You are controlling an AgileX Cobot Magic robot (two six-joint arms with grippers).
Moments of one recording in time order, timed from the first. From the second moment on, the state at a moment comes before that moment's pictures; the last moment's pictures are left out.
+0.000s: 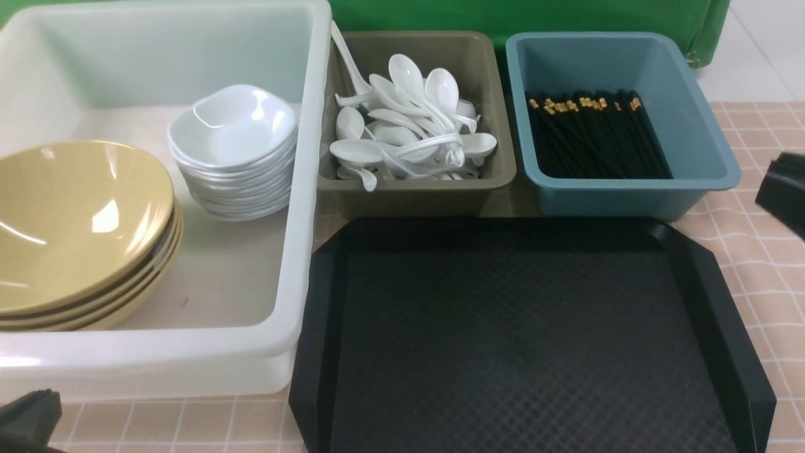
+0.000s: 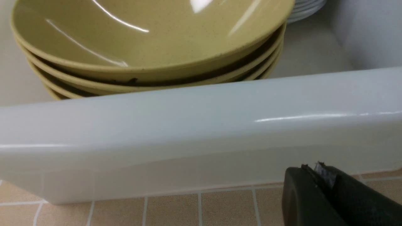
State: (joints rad) right arm 0.67 0.54 -0.59 0.08 0.17 -0.30; left arm 0.11 0.22 -0.16 -0.19 0.50 0.30
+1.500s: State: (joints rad) right arm -0.06 -0.01 0.03 -0.12 0.31 0.18; left arm 0.11 0.22 -0.16 -0.19 0.49 0.31
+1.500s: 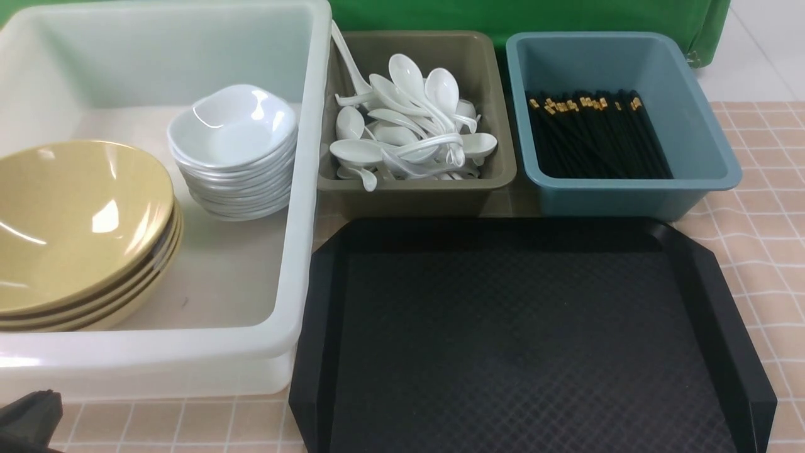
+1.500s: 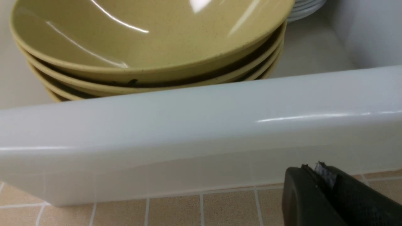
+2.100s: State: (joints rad) right arm -0.06 -0.01 0.03 -0.12 0.31 0.18; left arm 0.11 0.20 -0.16 -0.15 0.49 0.31
